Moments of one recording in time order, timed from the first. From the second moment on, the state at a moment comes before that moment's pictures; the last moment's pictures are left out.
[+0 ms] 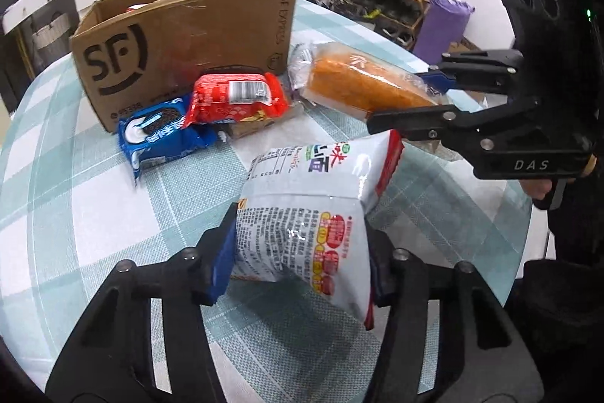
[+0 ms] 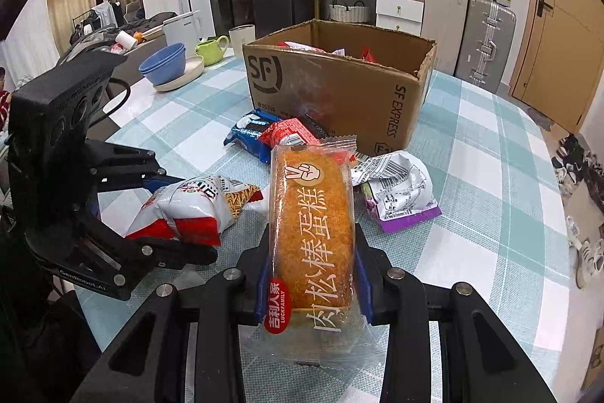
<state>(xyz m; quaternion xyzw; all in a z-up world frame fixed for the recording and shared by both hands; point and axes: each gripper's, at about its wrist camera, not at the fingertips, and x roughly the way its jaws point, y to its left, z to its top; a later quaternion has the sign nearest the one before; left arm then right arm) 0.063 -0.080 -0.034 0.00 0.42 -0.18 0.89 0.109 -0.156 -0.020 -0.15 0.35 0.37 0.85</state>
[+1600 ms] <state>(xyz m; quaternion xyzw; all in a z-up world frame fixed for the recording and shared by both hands) 0.097 -0.012 0.111 -0.12 0.31 -0.09 0.94 0.168 -0.154 0.068 -0.06 0.27 0.34 0.90</state>
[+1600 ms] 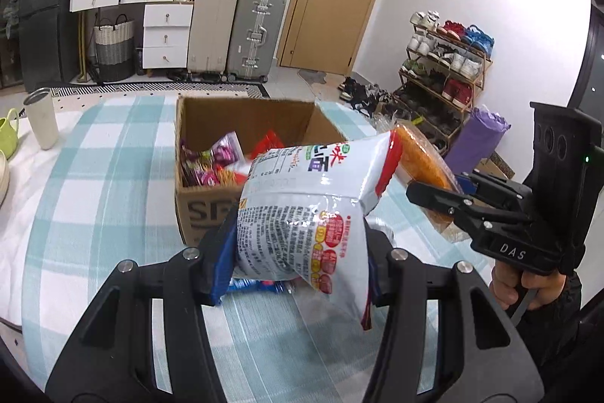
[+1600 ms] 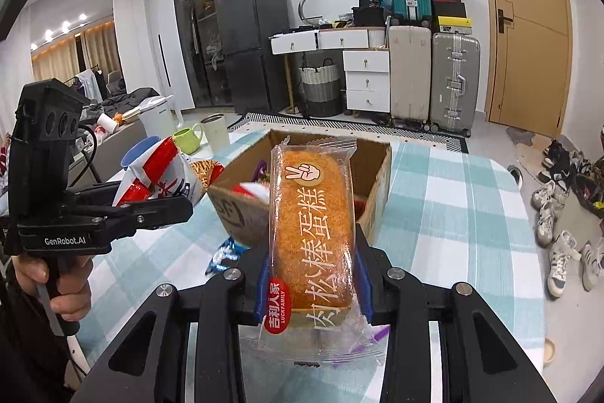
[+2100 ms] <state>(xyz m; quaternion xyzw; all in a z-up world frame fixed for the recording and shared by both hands) 0.147 0.017 0.137 -0.11 0.30 -0.06 0.95 0.211 -0.117 0.083 -0.05 0.28 0.33 0.90</state>
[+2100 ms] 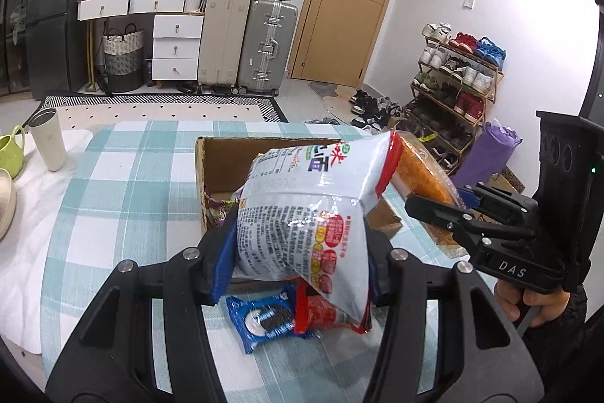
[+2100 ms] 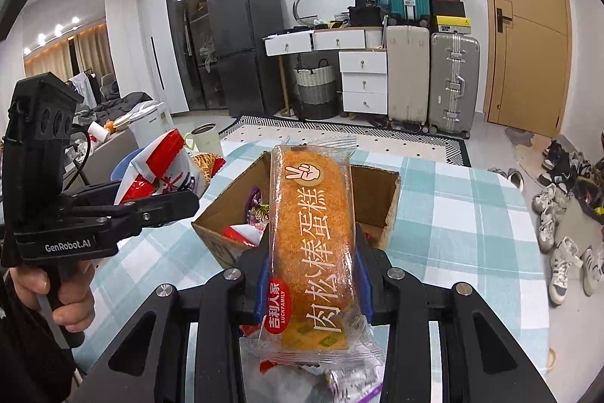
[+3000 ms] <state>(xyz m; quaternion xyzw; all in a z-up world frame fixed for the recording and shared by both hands) 0.263 0.029 0.088 -0.08 0.32 0.00 0.94 0.298 -0.081 0.043 -0.03 0.32 0.29 0.90</state>
